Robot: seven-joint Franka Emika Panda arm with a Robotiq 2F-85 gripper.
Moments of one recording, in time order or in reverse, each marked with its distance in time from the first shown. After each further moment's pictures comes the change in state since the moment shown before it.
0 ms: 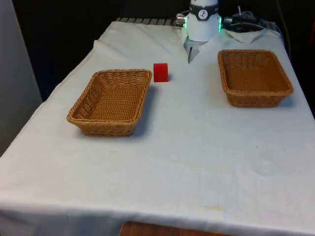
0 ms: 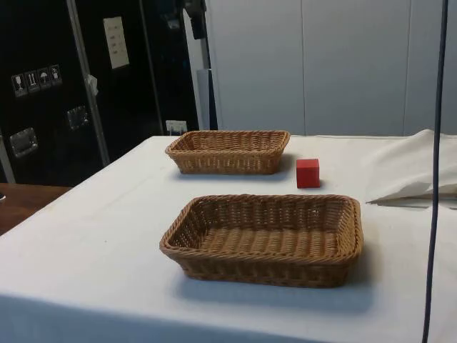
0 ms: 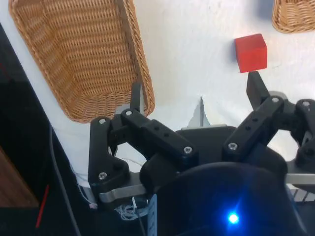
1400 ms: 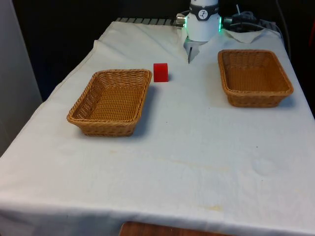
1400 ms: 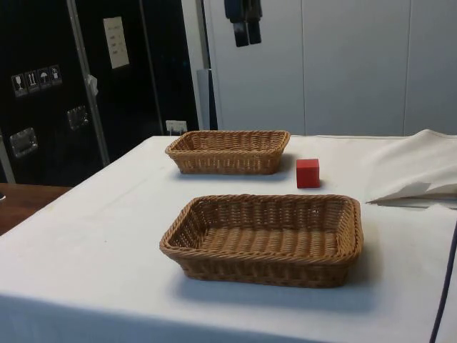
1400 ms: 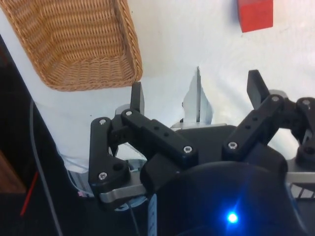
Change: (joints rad) arm -0.014 -0.332 -0.021 -0.393 -0.076 0.096 -0.012
